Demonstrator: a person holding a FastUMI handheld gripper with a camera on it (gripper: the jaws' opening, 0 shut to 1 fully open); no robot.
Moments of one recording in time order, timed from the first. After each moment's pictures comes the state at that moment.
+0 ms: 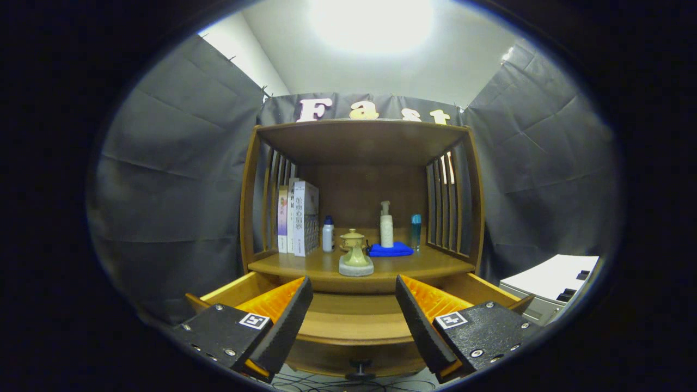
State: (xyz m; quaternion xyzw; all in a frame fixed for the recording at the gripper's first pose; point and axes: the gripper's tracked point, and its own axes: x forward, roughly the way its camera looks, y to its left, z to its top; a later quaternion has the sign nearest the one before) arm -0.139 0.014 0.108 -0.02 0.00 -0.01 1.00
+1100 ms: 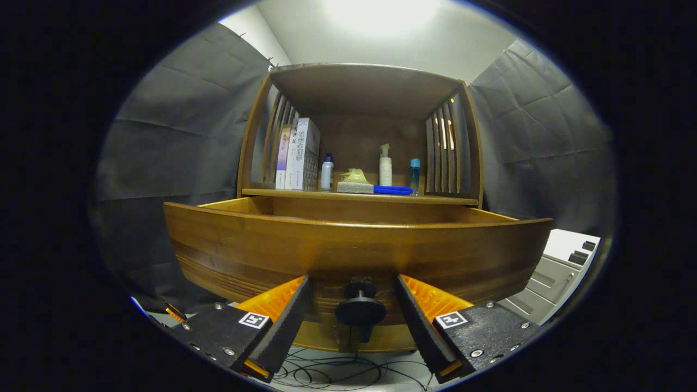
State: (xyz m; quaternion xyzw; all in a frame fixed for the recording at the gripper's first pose) arm -0.149 0.013 -0.029 -0.02 0.08 -0.02 1.00
